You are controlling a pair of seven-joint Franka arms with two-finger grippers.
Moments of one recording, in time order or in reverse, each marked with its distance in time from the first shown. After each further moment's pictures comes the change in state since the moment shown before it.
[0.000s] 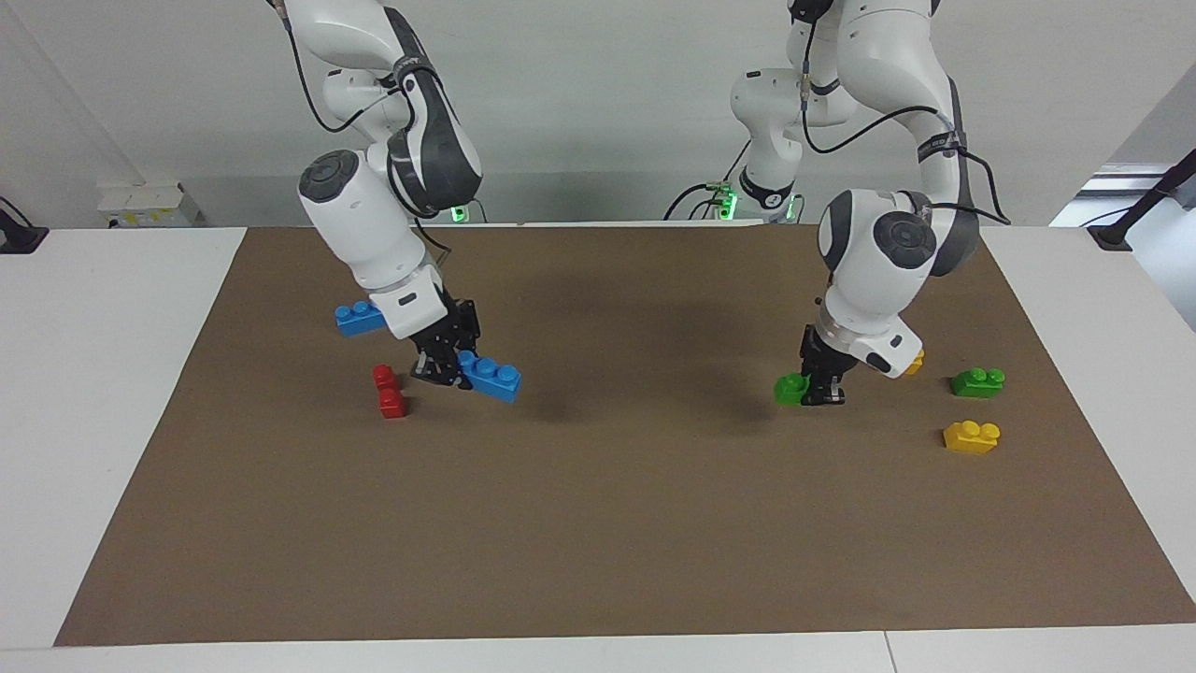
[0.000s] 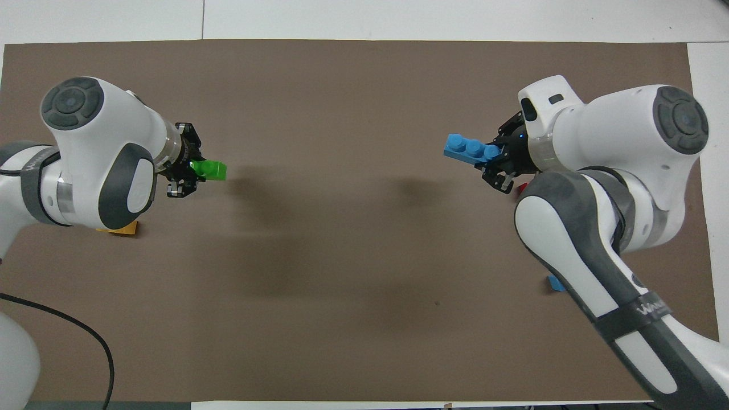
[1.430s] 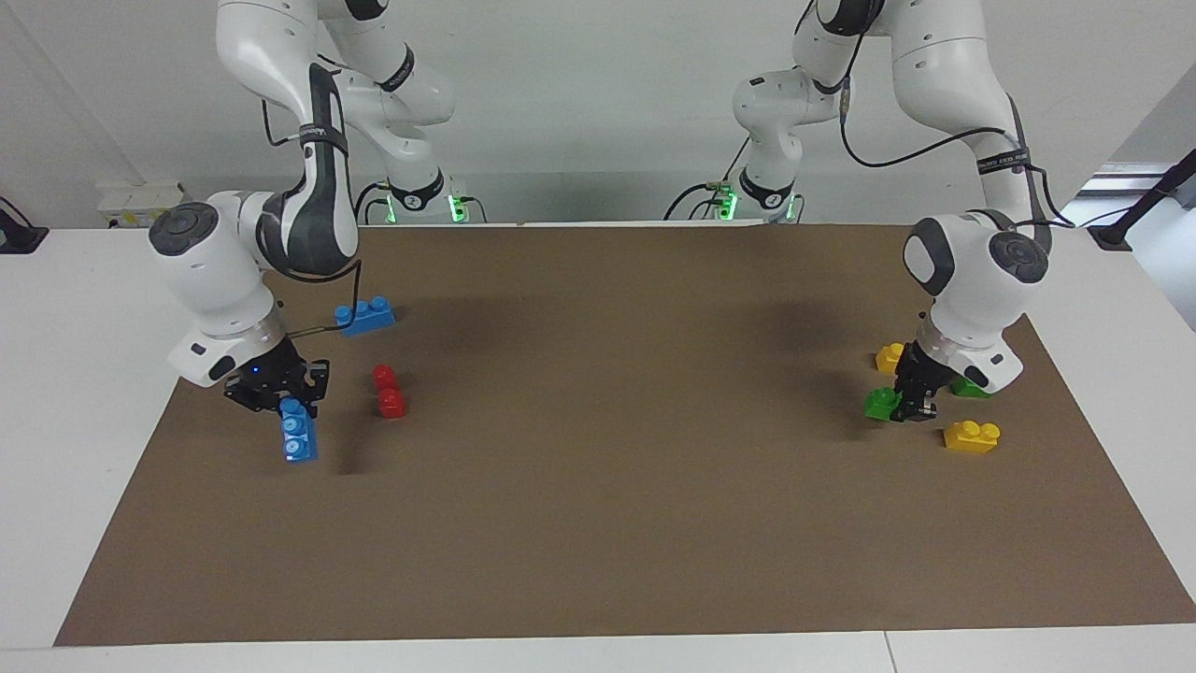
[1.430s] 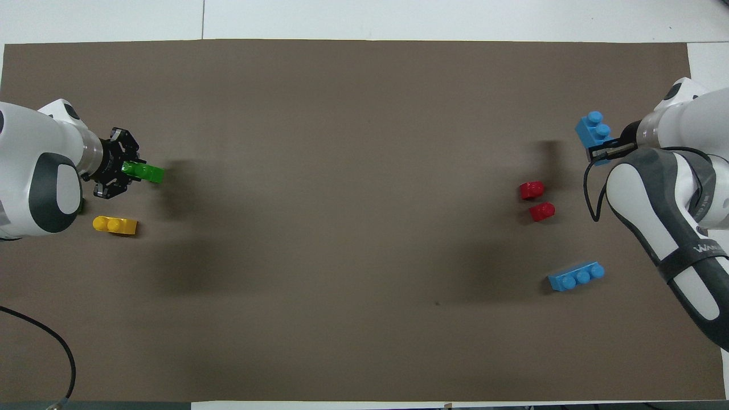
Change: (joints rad) left arm 0.222 0.042 0.000 -0.078 0.000 0.188 0.425; right arm -0.002 0.100 -0.301 -0.020 -0.218 0.076 0.765
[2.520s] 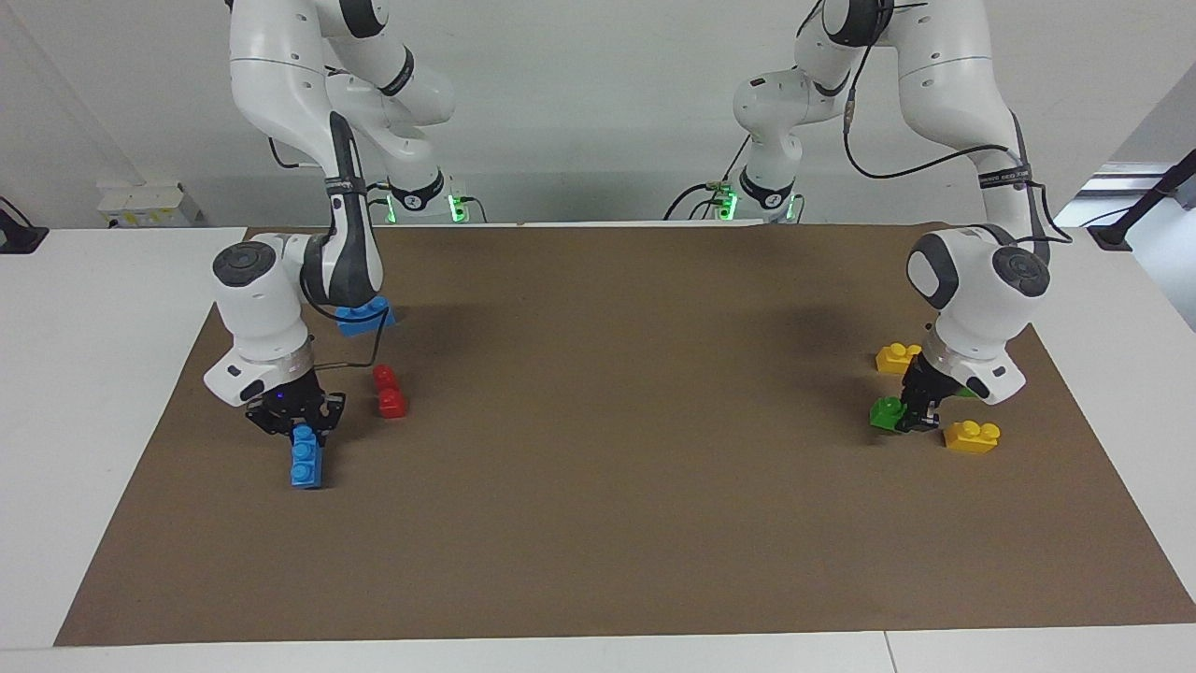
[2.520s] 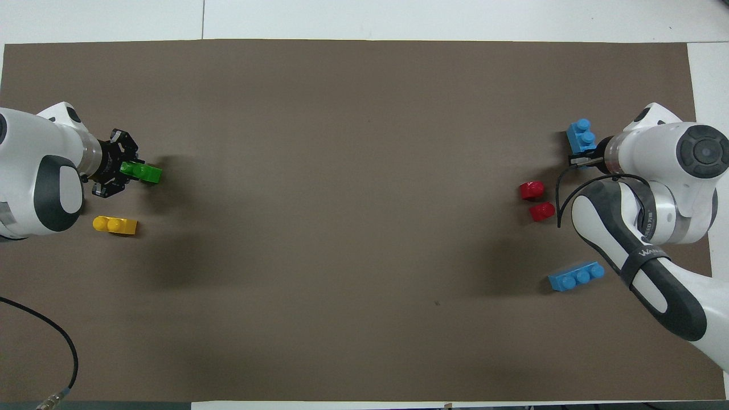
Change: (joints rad) left arm 0.028 0.048 0.000 -0.001 0.000 0.068 0.074; right arm 0.001 0.070 0.000 -0.135 -0.118 0.303 0.159
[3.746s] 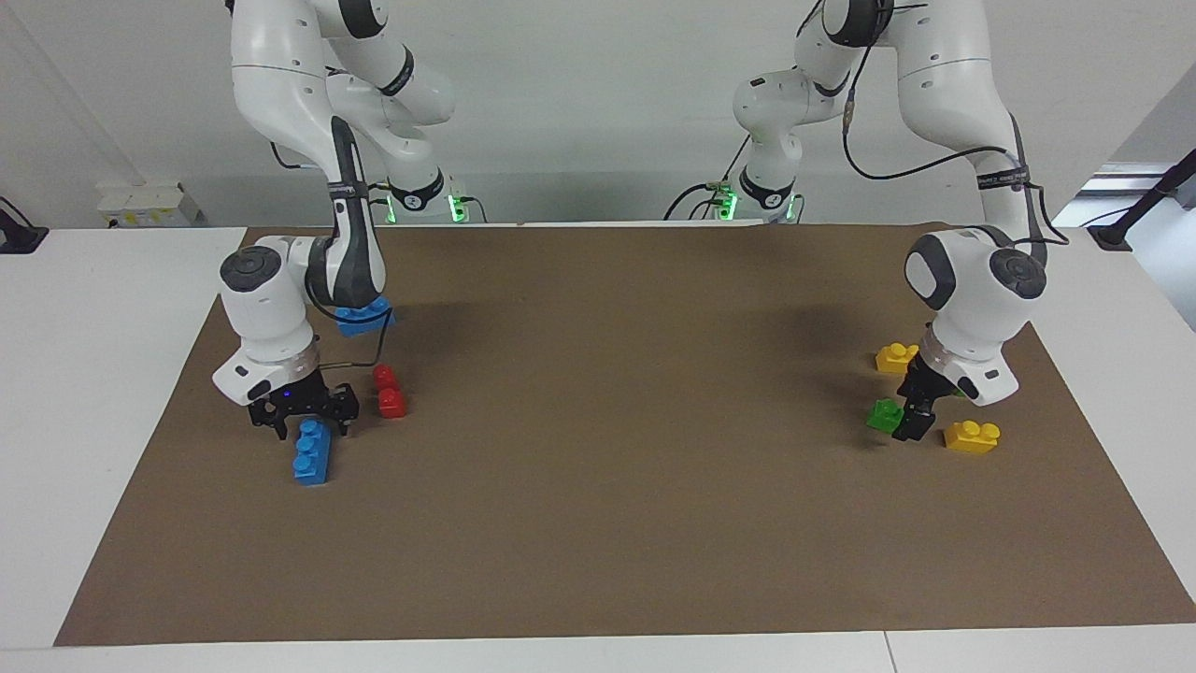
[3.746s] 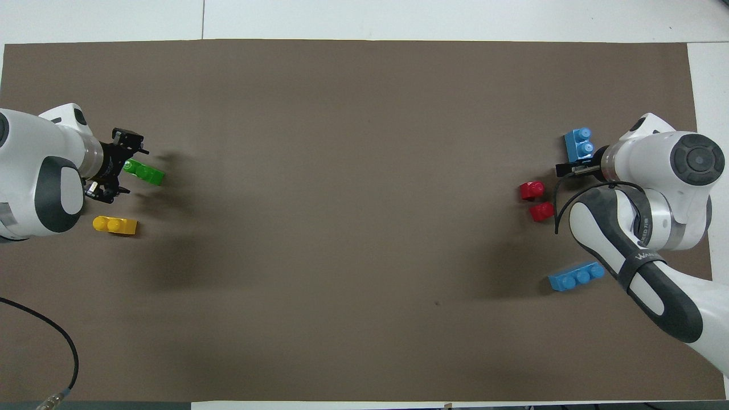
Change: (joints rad) left arm 0.000 -0.018 -0.002 -0.005 0.000 -0.023 0.120; right arm -0.003 -0.004 -0.004 -0.033 0.000 0.012 0.007
